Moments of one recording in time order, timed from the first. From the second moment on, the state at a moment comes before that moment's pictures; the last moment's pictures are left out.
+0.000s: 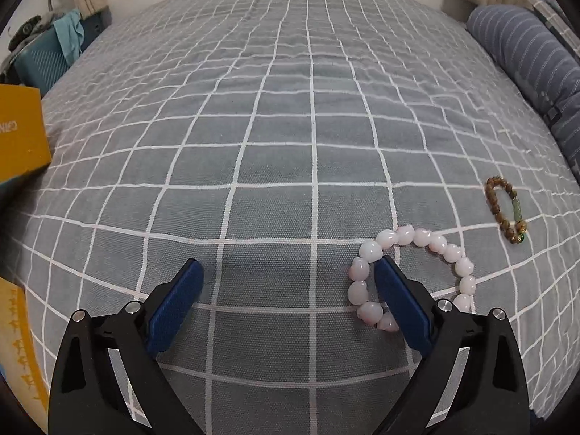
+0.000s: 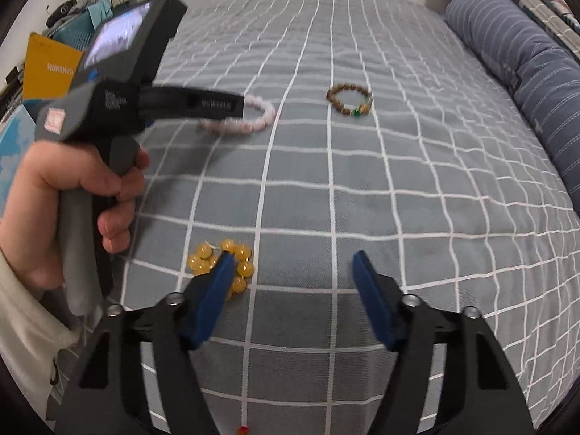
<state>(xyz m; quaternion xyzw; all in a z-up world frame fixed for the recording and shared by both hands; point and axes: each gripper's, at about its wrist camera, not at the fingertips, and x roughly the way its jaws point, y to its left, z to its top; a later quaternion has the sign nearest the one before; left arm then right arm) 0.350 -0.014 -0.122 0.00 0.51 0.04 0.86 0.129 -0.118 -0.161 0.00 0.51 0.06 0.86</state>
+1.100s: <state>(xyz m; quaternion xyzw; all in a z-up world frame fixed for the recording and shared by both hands) 0.334 -0.020 -0.116 0.01 0.49 0.00 0.87 0.126 -0.107 -0.167 0.01 0.52 0.10 0.85</state>
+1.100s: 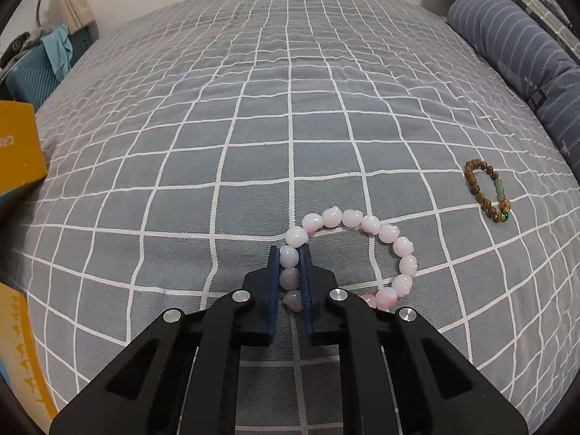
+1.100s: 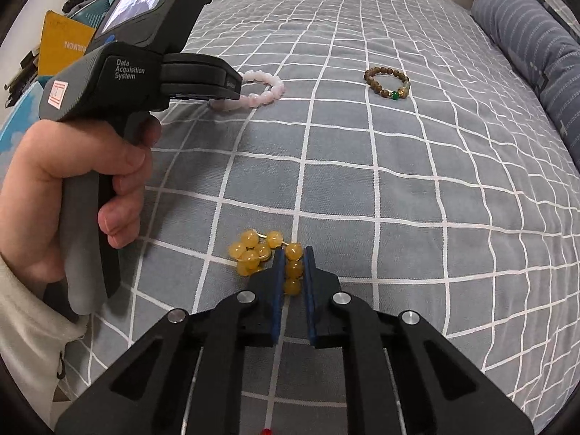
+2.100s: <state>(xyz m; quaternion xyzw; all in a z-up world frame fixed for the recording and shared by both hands) 0.276 -0.015 -0.023 -0.01 0.47 -0.04 0.88 0.120 -0.120 -0.103 0.03 0.47 0.11 0.87</state>
